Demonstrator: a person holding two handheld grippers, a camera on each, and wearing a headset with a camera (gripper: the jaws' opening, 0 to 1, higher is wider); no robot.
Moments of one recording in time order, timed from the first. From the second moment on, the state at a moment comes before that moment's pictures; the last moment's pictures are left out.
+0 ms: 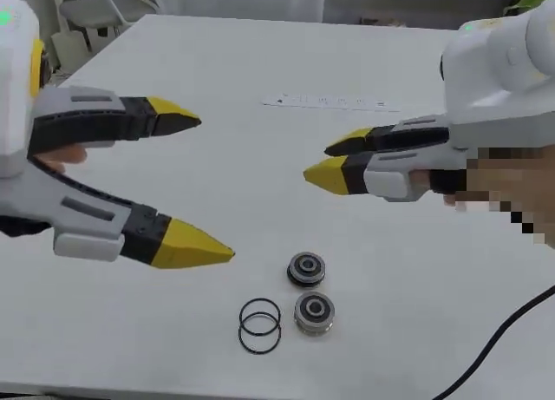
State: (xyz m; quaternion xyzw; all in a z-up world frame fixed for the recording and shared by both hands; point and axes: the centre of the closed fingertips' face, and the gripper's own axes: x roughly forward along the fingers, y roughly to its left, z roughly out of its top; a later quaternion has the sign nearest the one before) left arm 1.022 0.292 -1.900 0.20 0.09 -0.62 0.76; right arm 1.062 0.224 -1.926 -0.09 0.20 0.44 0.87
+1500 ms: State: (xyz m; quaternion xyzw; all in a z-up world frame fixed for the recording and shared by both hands) left arm 1.053 0.209 -2.034 0.22 0.13 -0.60 0.75; right arm 1.038 0.196 -2.073 -0.07 0.32 0.46 0.83
